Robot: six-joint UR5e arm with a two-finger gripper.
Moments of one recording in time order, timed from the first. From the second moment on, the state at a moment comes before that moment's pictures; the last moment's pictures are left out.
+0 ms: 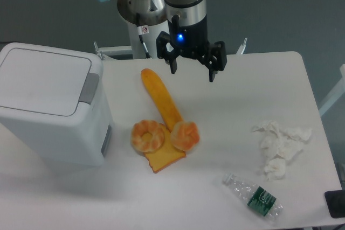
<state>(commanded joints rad) 2.47 -1.59 -1.57 -1.31 1.60 0.85</state>
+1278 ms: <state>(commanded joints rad) 2.48 -1.54 -1.60 -1.28 1.60 0.74</state>
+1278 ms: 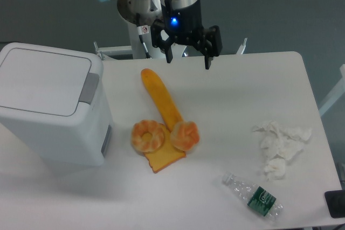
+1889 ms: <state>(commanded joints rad) 2.47 -1.58 -1.57 -1.27 1.35 0.28</state>
